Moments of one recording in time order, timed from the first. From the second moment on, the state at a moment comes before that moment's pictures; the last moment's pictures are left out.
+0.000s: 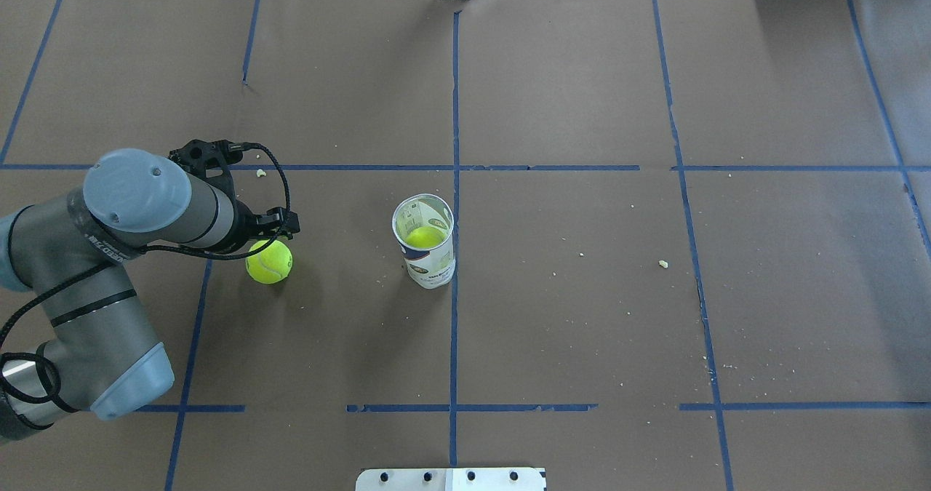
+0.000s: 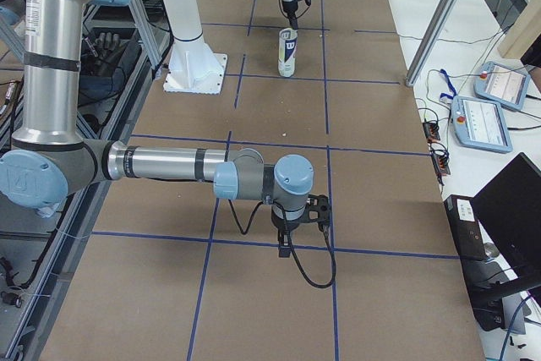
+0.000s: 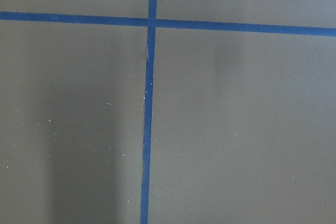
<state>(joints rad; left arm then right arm) -0.59 -1.85 -1.82 -1.82 -1.80 -1.38 1.54 -1.71 1.70 -1.58 2.29 -0.01</state>
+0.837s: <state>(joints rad) -0.55 -1.86 -1.76 -1.87 -1.80 -1.39 1.54 -1.71 1.70 -1.58 2.29 -0.01</state>
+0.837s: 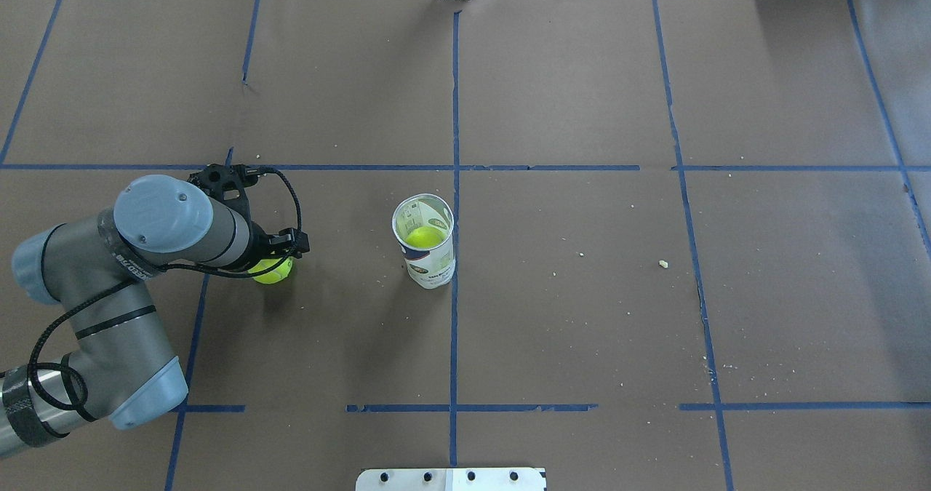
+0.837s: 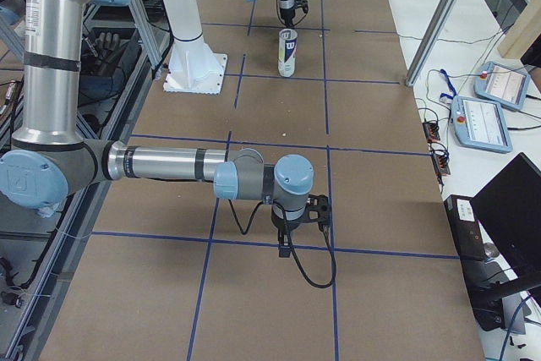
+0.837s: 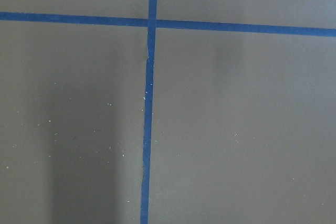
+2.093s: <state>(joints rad) -0.61 -1.91 -2.06 -1.58 -1.86 -1.39 1.54 -1.71 1.70 -1.58 2.29 -0.01</state>
